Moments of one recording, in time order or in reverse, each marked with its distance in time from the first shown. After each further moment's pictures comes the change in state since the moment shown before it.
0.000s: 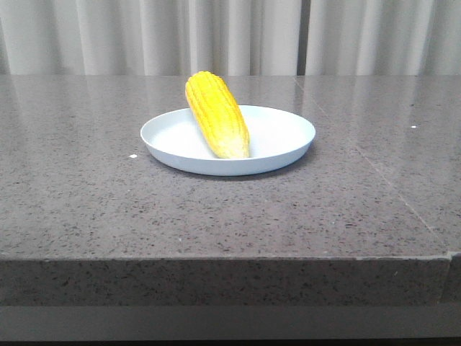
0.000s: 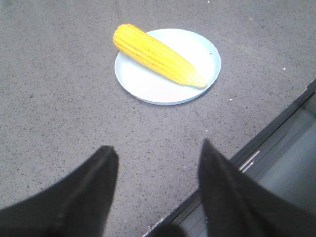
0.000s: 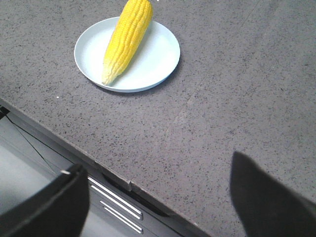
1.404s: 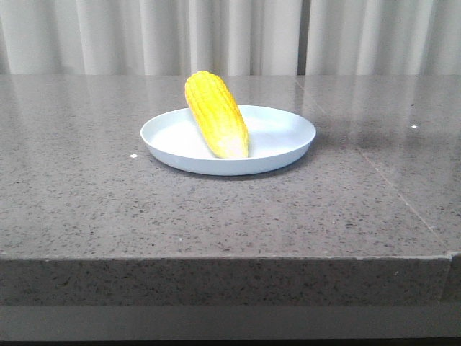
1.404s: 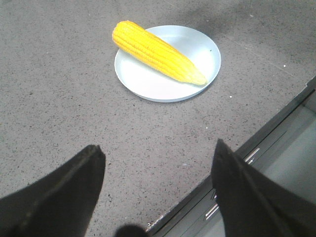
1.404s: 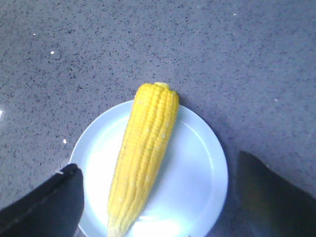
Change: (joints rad) left arm 0.000 0.000 -0.014 0.000 0.013 0.000; right arm 0.000 1.101 -0.826 0.101 -0.009 0.020
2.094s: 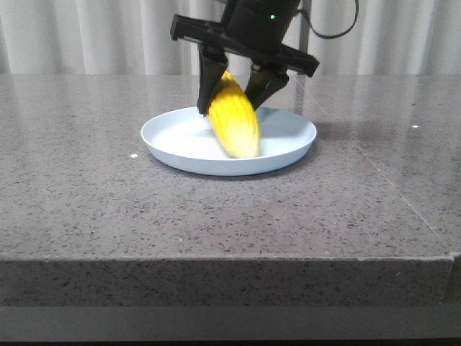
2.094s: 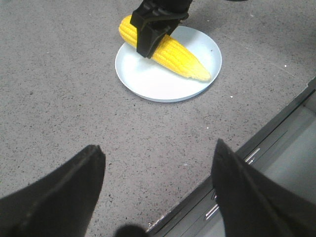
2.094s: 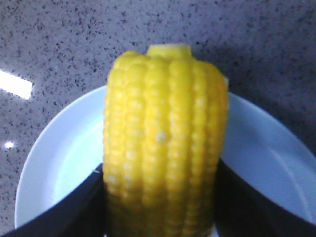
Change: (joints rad) left arm 0.000 0.000 0.000 0.000 0.000 0.000; right arm 0.000 0.426 -0.109 0.122 -0.012 0.209
